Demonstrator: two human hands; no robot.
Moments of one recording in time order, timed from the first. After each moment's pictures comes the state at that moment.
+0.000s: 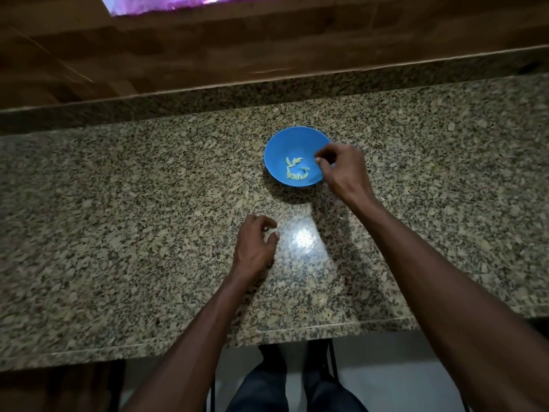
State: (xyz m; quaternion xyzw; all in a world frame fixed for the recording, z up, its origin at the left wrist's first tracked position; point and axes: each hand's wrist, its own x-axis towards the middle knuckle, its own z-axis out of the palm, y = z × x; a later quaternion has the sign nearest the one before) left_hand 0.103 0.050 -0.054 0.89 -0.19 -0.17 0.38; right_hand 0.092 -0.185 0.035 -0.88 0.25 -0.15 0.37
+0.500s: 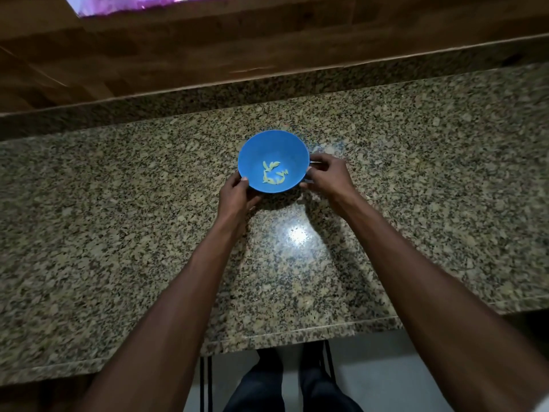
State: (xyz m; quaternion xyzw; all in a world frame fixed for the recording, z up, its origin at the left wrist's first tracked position) left_hand 0.175 -0.016 -0.012 0.68 0.11 -0.28 0.66; right_hand 0.091 -0.197 0.010 -0.64 0.38 -0.06 0.67
